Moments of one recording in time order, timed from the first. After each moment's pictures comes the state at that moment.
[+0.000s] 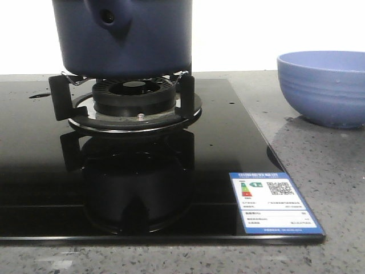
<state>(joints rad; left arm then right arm) -0.05 0.04 0.00 -0.10 -0.01 0.06 -0.16 0.39 -0.28 1.29 0.26 -1.28</state>
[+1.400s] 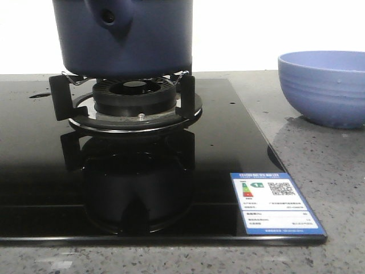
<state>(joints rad) -0.02 0.00 0.00 -0.11 0.10 0.05 -0.16 0.39 -0.32 1.13 0.20 -1.08</state>
